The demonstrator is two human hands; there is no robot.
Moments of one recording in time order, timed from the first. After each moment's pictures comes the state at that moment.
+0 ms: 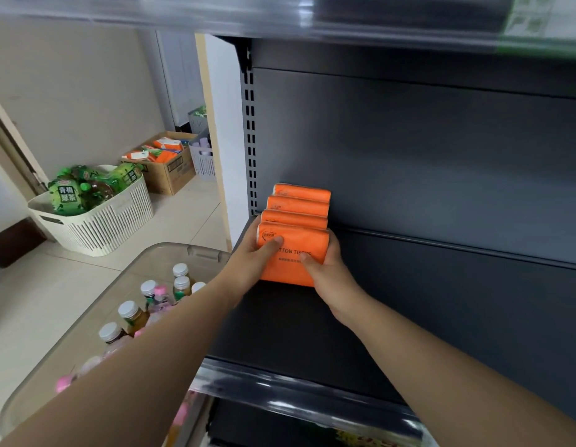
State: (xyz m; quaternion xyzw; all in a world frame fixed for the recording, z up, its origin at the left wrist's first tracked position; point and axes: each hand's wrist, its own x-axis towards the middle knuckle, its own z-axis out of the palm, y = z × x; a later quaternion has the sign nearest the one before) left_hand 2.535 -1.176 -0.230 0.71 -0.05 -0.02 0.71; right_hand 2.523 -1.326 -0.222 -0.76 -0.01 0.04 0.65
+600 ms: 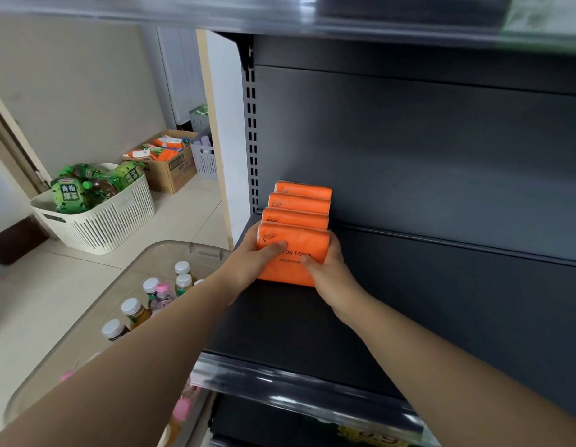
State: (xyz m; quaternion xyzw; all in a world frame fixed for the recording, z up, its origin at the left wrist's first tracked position) left_hand 2.536 -1.171 -0.231 0.73 -0.01 -0.08 0.68; right_hand 2.518 -1.326 -0.219 -0.79 0.01 0.05 0.61
